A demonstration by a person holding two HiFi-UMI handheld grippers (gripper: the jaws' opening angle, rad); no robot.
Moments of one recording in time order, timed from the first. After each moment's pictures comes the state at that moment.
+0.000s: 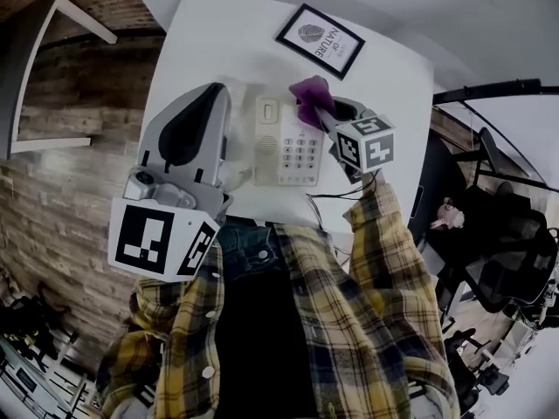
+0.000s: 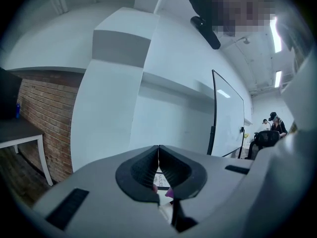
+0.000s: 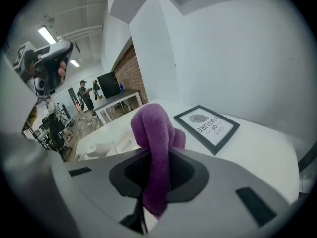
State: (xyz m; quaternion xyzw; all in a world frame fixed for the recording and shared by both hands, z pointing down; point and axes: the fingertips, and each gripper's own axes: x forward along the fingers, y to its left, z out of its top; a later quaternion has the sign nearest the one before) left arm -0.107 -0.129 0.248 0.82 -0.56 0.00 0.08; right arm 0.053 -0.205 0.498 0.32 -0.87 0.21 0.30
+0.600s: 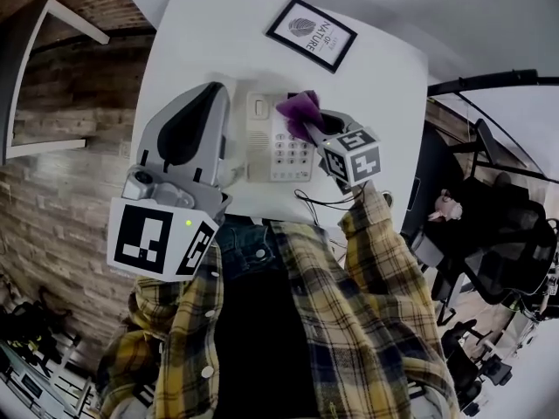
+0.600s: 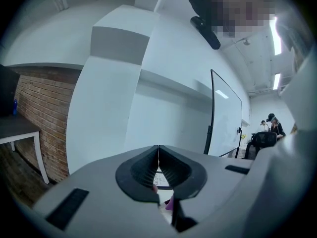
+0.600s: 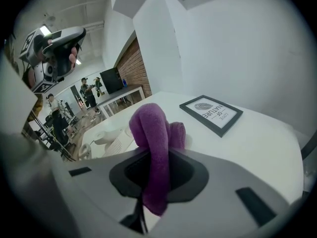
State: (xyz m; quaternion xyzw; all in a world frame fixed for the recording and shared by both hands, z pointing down) left arm -0.095 -0.131 0.253 0.83 -0.55 0.00 0.09; right arm 0.055 -0.166 0.521 0.30 -0.87 0.22 0.32
